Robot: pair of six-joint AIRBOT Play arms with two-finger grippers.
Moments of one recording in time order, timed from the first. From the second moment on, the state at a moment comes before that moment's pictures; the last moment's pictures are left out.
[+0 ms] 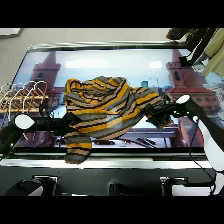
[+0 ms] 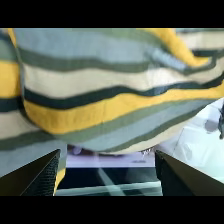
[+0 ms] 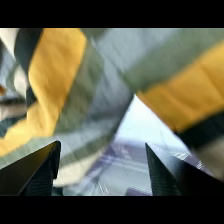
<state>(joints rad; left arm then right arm) -0.20 -0.98 0.71 0.92 -0.92 -1.91 -0.05 -1.56 1.04 -0.78 1.10 1.48</state>
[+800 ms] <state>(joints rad) -0.50 -1.18 0.68 0.91 -0.73 -2.14 -0.02 -1.50 1.02 -0.72 1.00 1.50</state>
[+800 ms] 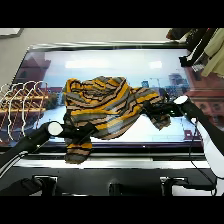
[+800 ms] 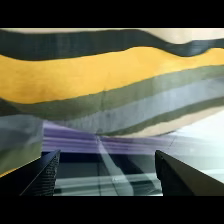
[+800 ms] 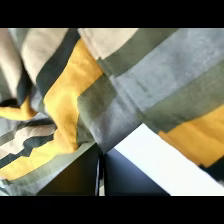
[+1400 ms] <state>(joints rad) -0.53 -1.30 0.69 0.91 -0.46 -2.22 -0.02 -1.35 1.02 -0.79 1.11 1.58</state>
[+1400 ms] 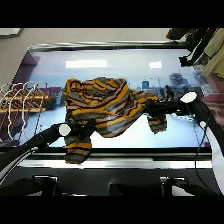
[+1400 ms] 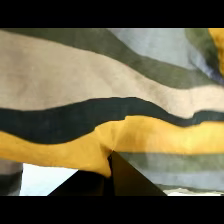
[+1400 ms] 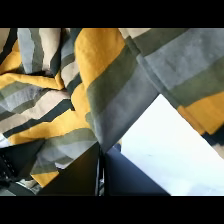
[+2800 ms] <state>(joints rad) -0.38 -1.26 1.09 0.96 -1.06 -2.00 -0.02 -1.03 1.02 -1.06 1.27 2.20</state>
